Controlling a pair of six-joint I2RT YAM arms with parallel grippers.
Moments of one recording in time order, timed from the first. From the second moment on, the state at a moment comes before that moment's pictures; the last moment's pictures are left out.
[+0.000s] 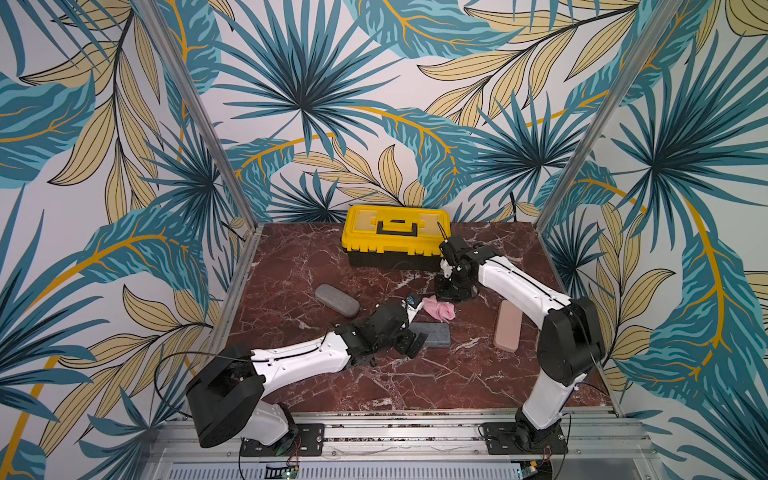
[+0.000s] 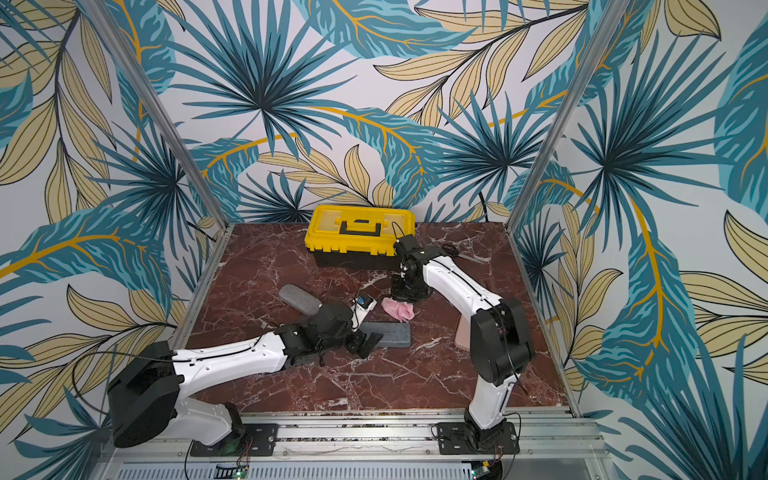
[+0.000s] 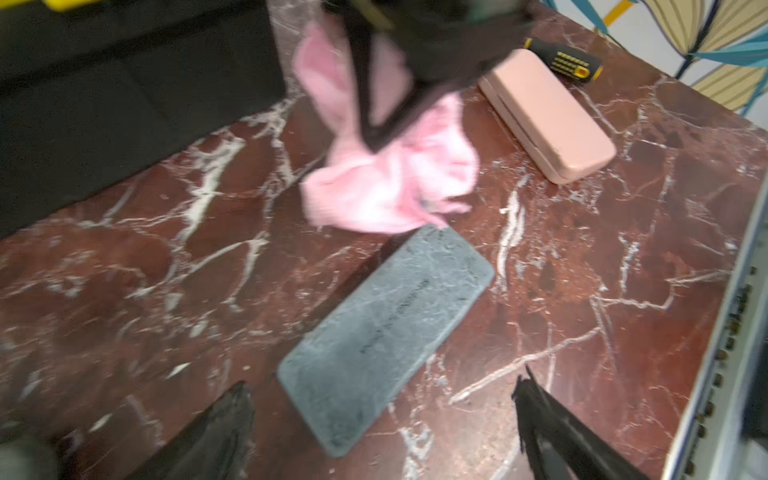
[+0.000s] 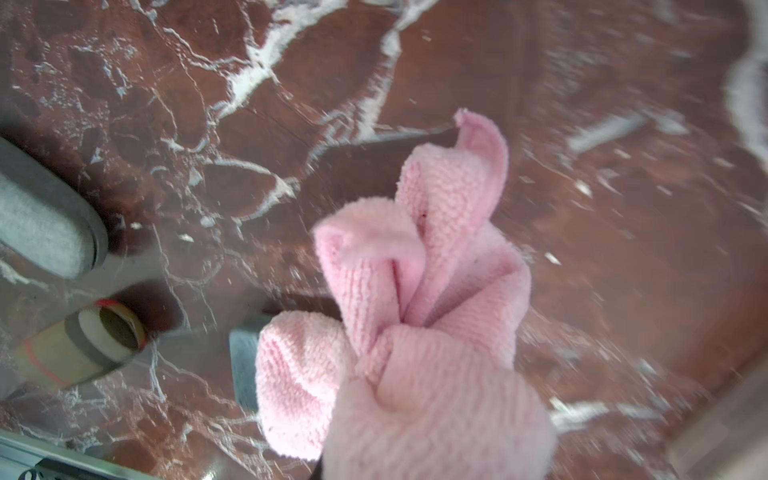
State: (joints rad) left arm -0.91 1.42 0.81 -0.03 -0.10 -0.17; right arm 0.41 1.75 1.43 -0.98 -0.09 0.48
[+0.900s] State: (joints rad) left arm -0.83 1.63 0.79 0.05 0.22 0.00; right arm 0.39 1.66 1.14 -0.94 -0.08 0.53
